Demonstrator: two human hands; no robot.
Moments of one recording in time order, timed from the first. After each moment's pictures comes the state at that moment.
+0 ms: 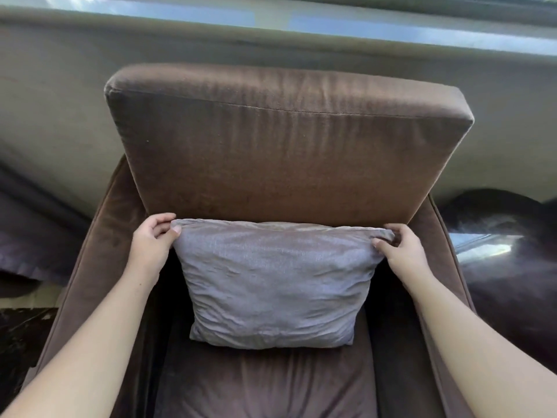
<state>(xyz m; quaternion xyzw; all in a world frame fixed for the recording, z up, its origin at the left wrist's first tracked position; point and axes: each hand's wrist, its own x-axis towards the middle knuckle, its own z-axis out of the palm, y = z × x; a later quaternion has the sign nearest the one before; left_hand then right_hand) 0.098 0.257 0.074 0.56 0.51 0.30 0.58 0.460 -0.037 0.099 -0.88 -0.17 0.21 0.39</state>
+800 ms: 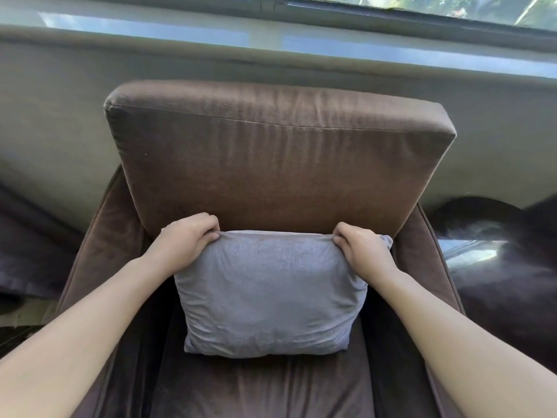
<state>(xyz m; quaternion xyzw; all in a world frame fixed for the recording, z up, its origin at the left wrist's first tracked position) 0.142 0.264 0.117 0.94 0.25 0.06 0.23 0.424 0.010 0.129 -0.86 -0.48 0.10 0.13</state>
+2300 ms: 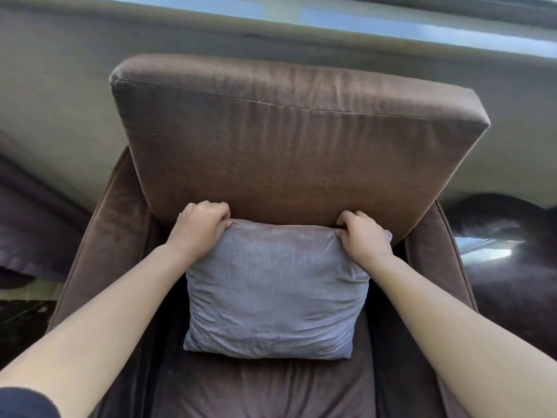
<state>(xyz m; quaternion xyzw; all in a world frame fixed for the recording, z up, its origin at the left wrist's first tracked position) 0.159 0.255 0.100 0.92 0.35 0.04 0.17 0.418 0.043 0.116 -0.89 -0.43 0.13 0.06</state>
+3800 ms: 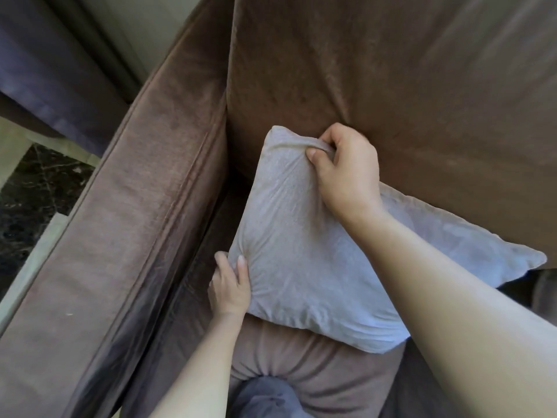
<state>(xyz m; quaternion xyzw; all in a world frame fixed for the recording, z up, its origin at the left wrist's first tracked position) 0.058 0.079 -0.115 0.57 0.74 0.16 0.33 0.256 0.202 0.077 -0.79 -0.52 0.19 0.26</state>
